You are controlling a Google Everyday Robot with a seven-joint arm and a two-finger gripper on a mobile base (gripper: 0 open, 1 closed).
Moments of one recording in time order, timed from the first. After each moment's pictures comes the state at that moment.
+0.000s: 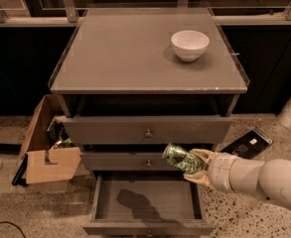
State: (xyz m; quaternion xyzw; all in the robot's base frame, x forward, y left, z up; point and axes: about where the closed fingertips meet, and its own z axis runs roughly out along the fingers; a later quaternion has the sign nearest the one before) arm 0.460 -0.161 0.663 -0.56 0.71 0.03 0.42
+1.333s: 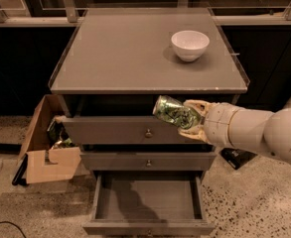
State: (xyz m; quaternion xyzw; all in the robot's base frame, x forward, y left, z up) arm 0.509 -0.131 0.814 -0.60 0.63 -0.06 0.48
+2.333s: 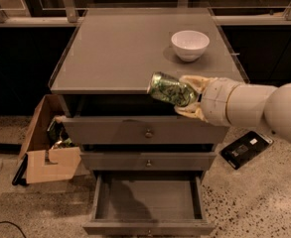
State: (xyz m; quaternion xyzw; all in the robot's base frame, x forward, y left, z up) arm 0.528 -0.116 0.875 -0.62 0.58 -0.11 0.51
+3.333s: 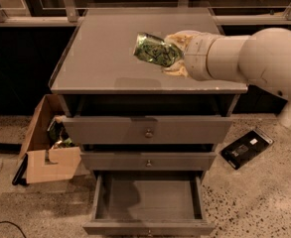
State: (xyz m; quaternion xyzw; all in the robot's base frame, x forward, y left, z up) arm 0.605 -0.085 0.941 -0.64 0.54 -0.15 0.53
